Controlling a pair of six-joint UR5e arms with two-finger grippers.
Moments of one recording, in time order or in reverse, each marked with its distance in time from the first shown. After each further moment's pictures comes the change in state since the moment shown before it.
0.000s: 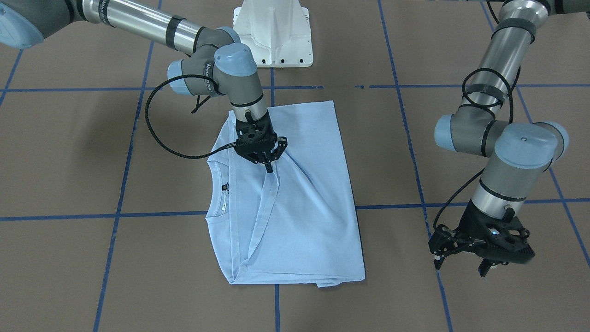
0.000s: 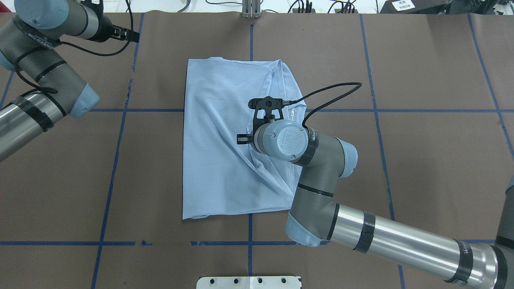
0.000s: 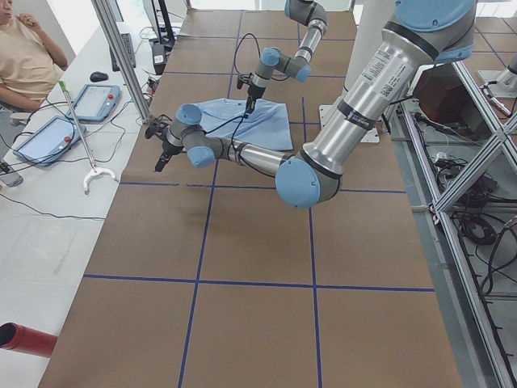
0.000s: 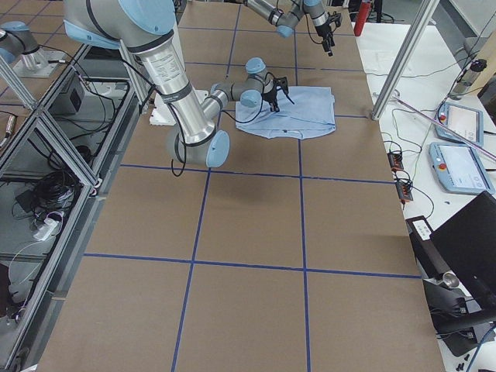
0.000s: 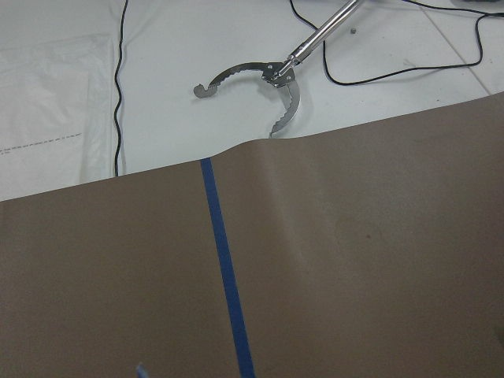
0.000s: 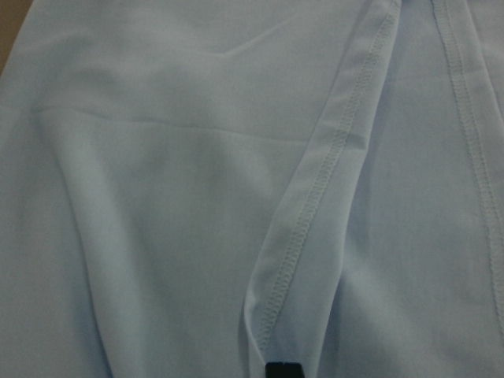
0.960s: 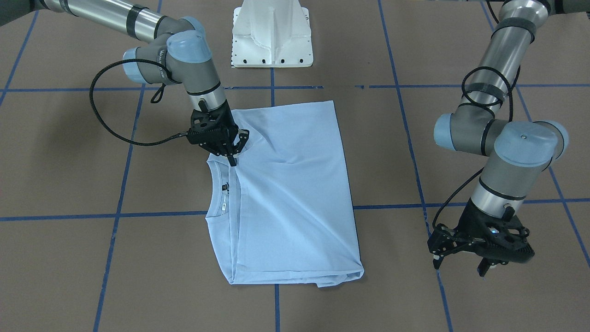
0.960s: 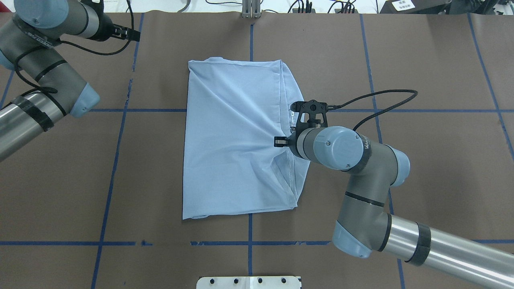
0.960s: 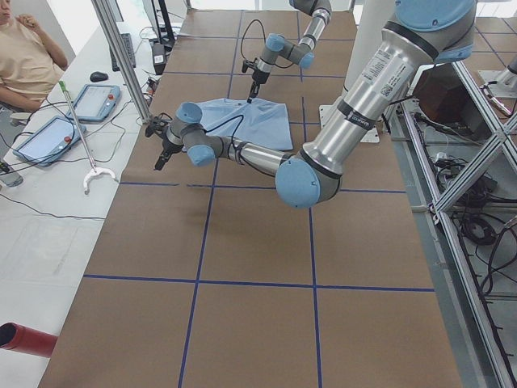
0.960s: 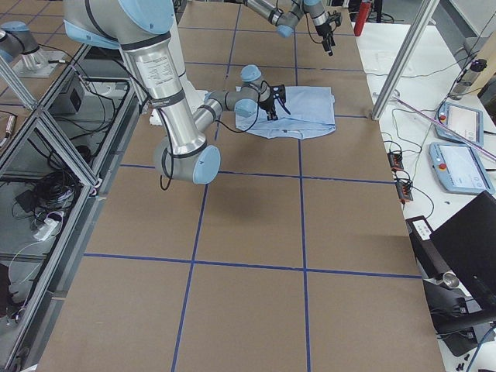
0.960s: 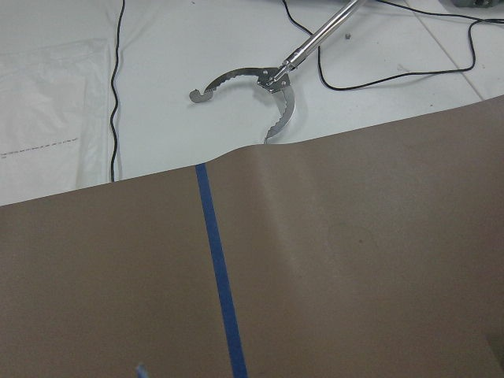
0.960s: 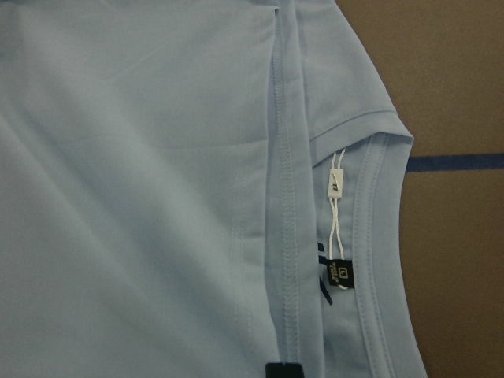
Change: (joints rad) left arm 0.000 0.000 -0.009 0.001 0.000 -0.005; right arm 0.020 -0.231 0.224 -0.006 -0.010 0.039
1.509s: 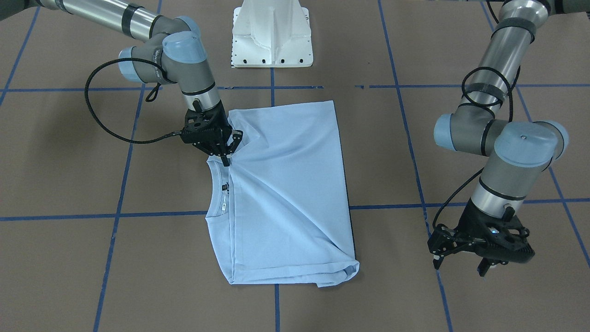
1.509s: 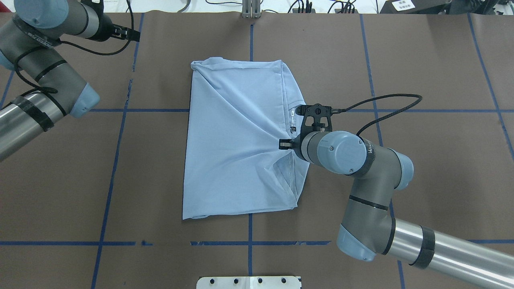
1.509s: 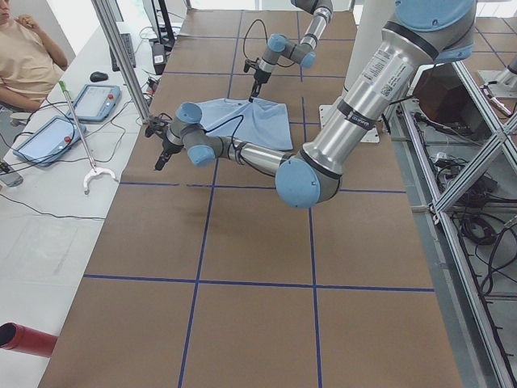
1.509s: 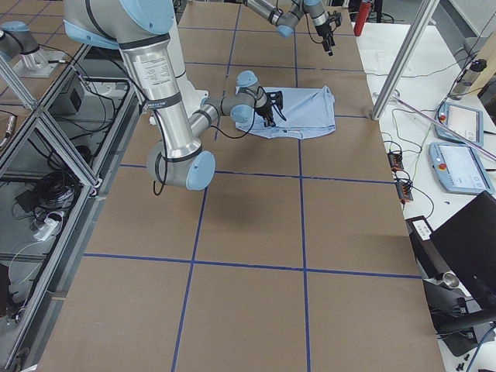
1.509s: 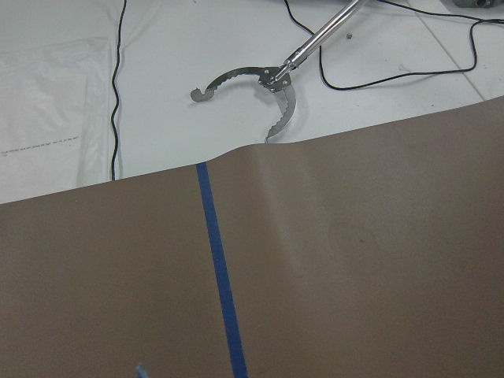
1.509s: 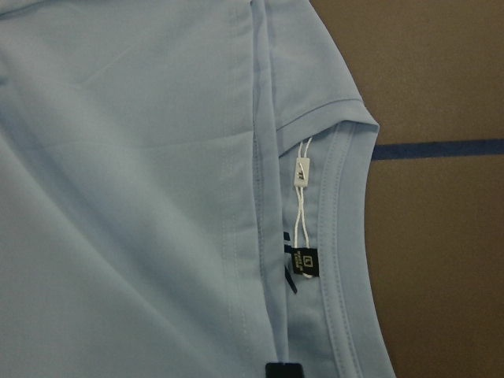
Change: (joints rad) left arm 0.000 0.000 0.001 0.000 0.000 -0.002; right arm -0.003 -0.012 0.002 -0.004 -0.017 0.001
